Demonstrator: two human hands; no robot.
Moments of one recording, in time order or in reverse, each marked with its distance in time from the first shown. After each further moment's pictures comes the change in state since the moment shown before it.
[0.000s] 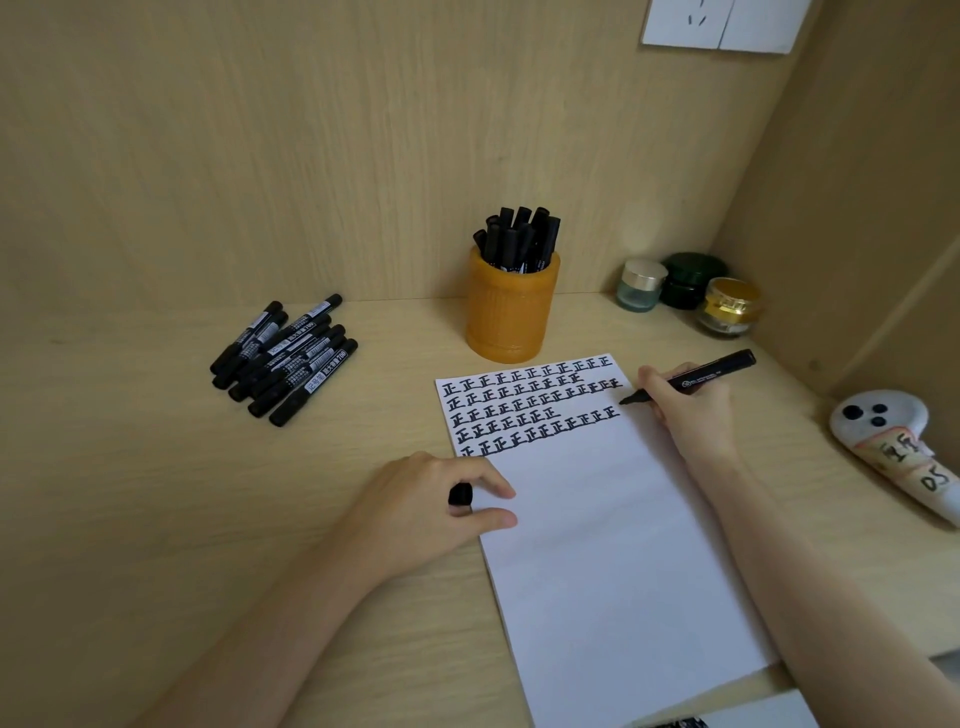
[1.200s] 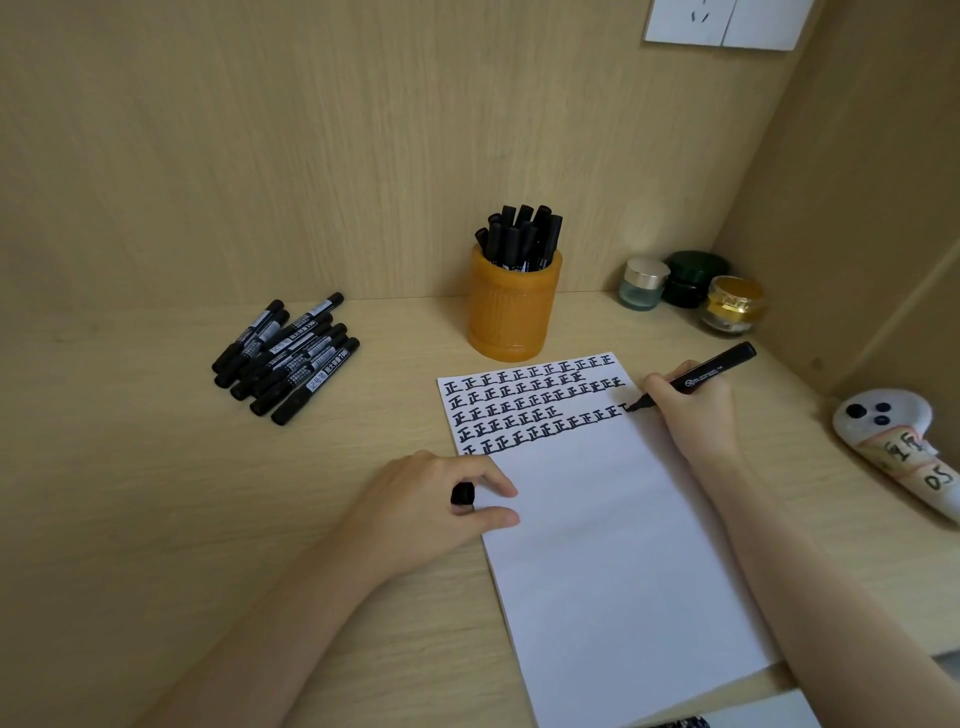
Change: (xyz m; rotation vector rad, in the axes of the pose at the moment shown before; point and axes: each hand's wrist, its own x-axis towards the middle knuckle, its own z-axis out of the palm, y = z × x) left_hand -0.001 0.004 -0.002 0.010 -0.022 0.020; right_hand 0.000 -0.001 0.000 -0.067 0.026 -0.021
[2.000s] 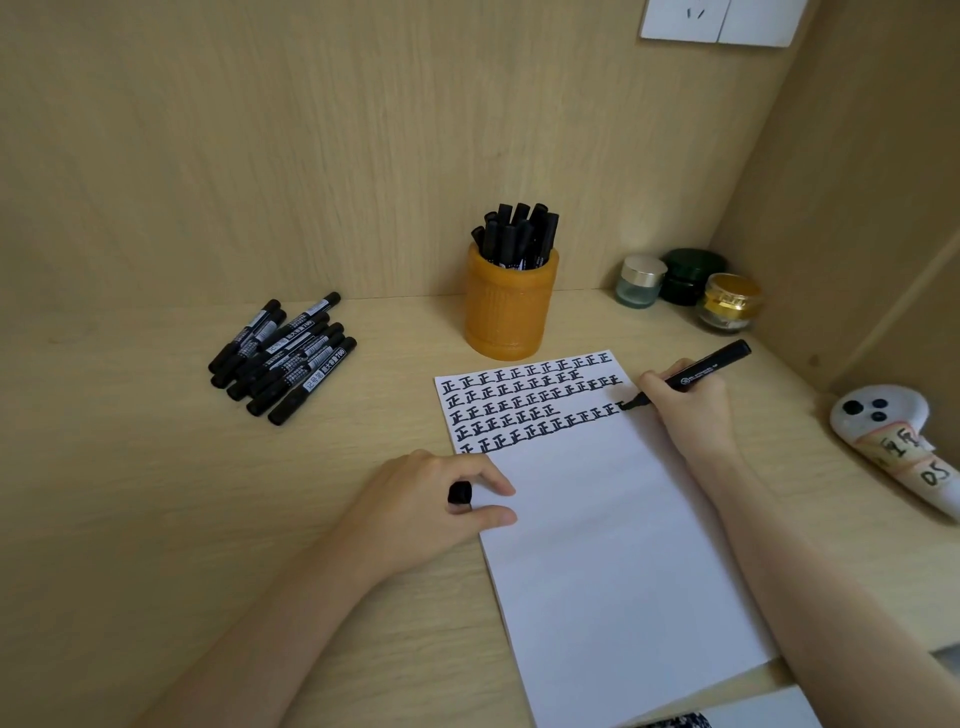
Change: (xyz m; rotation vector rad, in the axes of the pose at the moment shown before) left_hand 0.001 -0.007 0.003 -0.011 0.020 -0.018; right_hand 0.002 0.002 0.001 -0.014 -0.010 0.004
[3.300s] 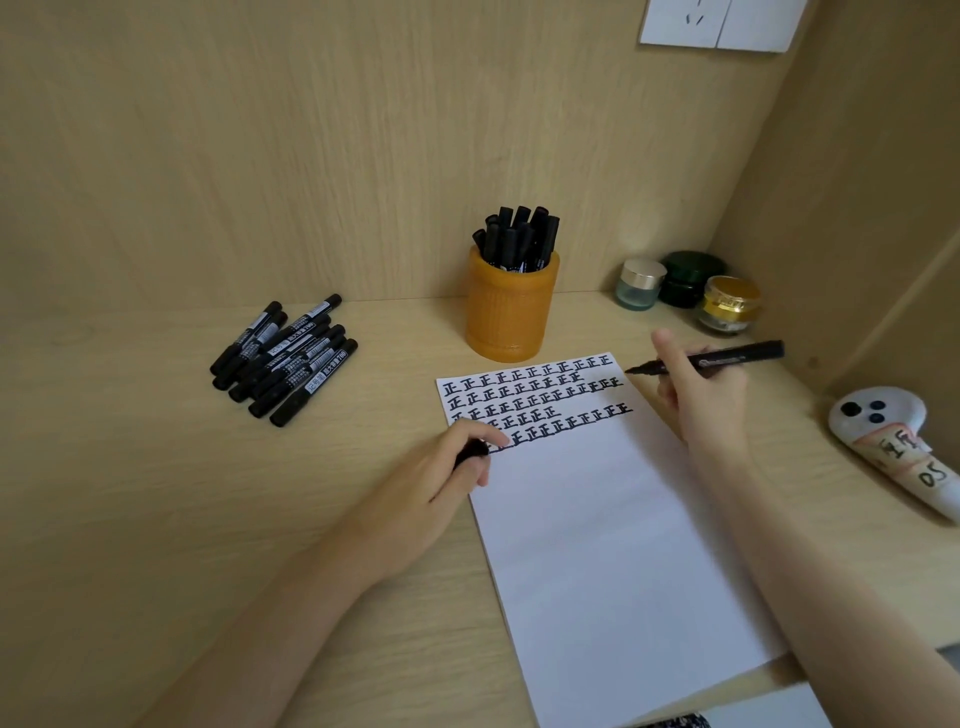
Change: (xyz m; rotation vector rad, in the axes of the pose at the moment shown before) left_hand -0.001 -0.003 -0.001 -0.299 0.047 0.088; right_hand -0.014 -0.023 -0.004 0.333 0.034 -0.050
